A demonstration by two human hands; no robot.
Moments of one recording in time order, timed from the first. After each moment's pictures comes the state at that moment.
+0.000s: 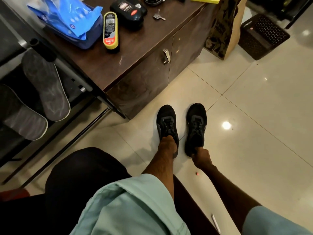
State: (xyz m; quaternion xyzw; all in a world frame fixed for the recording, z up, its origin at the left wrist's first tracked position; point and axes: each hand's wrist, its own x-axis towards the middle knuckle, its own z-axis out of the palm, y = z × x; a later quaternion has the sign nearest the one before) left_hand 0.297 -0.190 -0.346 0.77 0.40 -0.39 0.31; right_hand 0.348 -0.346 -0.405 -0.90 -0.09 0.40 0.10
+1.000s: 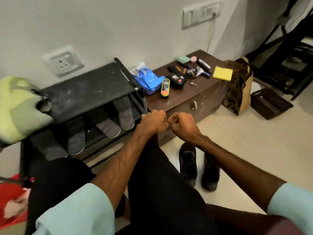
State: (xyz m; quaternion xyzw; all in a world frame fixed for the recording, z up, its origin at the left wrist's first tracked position) left_hand 0.203 -0.066 -0.050 0.91 0.36 -0.11 0.16; right_hand 0.310 -0.167 -0.098 -0.81 -0.45 0.18 0.33
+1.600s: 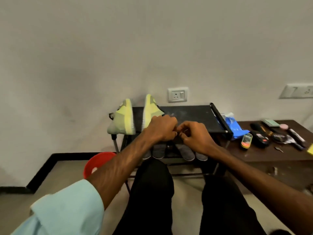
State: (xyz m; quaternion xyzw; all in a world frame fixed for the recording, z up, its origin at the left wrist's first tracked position) left_hand -0.075 -0.026 0.101 0.88 0.48 0.05 -0.02; right_hand 0.086 -0.070 0.061 -0.60 -0.71 0.15 0.33
